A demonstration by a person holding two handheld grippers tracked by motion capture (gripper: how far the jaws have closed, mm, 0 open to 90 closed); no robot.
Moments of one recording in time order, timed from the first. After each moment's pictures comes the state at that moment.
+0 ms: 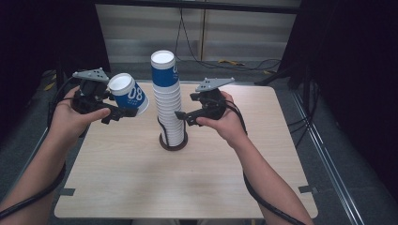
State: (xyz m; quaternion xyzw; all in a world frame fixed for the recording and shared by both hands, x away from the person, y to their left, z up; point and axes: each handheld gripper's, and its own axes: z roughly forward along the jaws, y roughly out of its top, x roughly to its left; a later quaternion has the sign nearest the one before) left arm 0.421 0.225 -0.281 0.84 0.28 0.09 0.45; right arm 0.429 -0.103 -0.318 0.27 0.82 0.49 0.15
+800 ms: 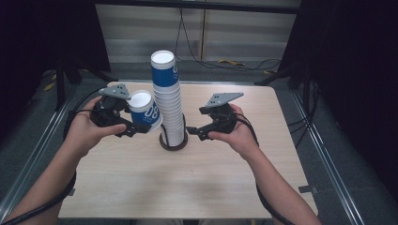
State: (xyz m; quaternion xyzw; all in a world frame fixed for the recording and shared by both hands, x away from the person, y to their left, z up) left arm 0.405 0.186 -0.299 0.88 0.23 0.08 0.40; right arm 0.405 -0.130 -0.342 0.26 0.84 0.46 0.14
